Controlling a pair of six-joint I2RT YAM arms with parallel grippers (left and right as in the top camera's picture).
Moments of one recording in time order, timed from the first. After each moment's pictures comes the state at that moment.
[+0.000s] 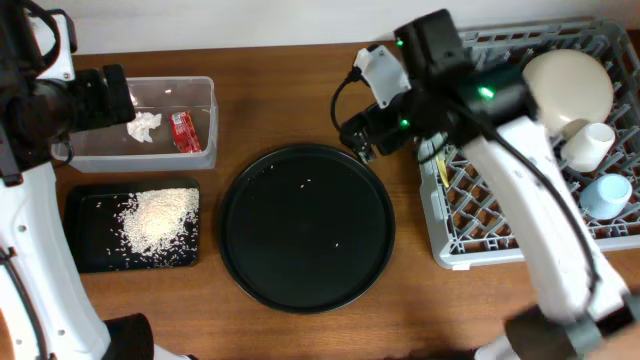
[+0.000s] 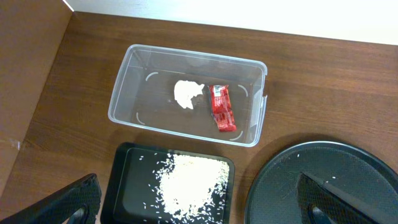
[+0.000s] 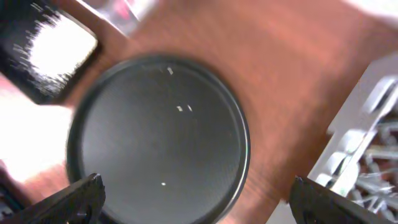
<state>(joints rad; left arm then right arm) 0.15 1.70 2.37 -1.51 -0.06 0.01 0.39 1.71 2.01 -1.28 -0.24 -0.18</state>
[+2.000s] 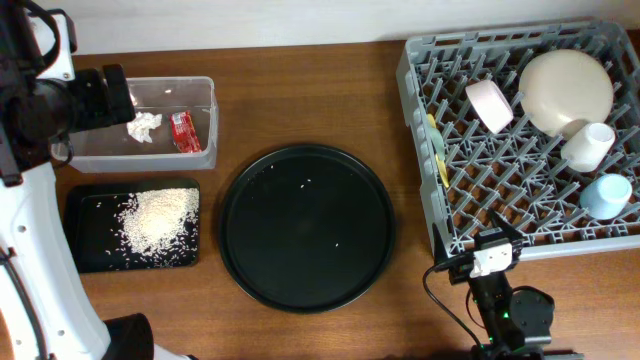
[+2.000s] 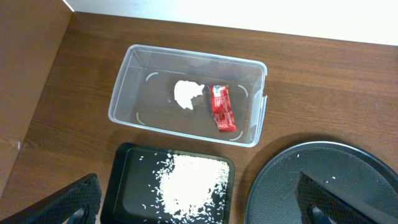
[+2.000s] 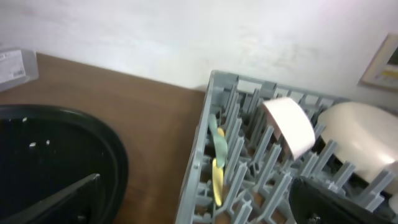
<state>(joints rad) 0.15 1.70 2.37 -1.51 -0.06 0.01 -0.01 0.02 0.03 -0.07 -0.18 -0.18</state>
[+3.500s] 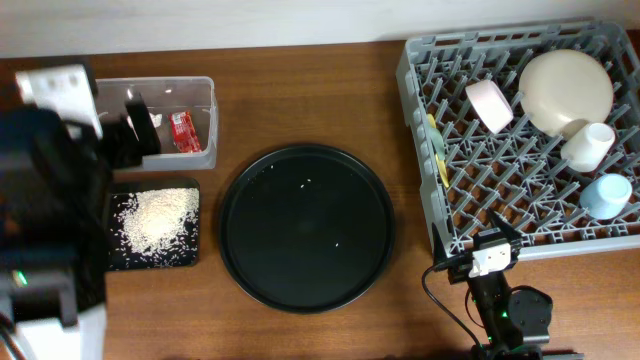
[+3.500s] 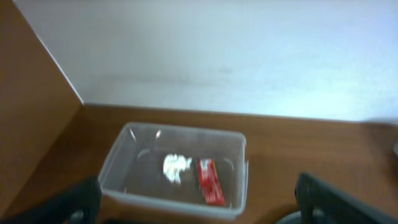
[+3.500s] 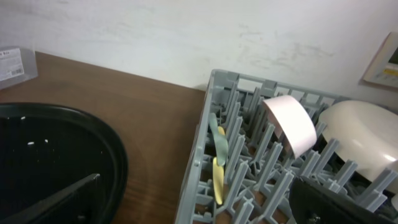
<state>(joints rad) 0.06 1.10 1.44 -0.70 -0.10 0.01 -0.01 0.02 0.01 -0.06 -0.18 -0.18</state>
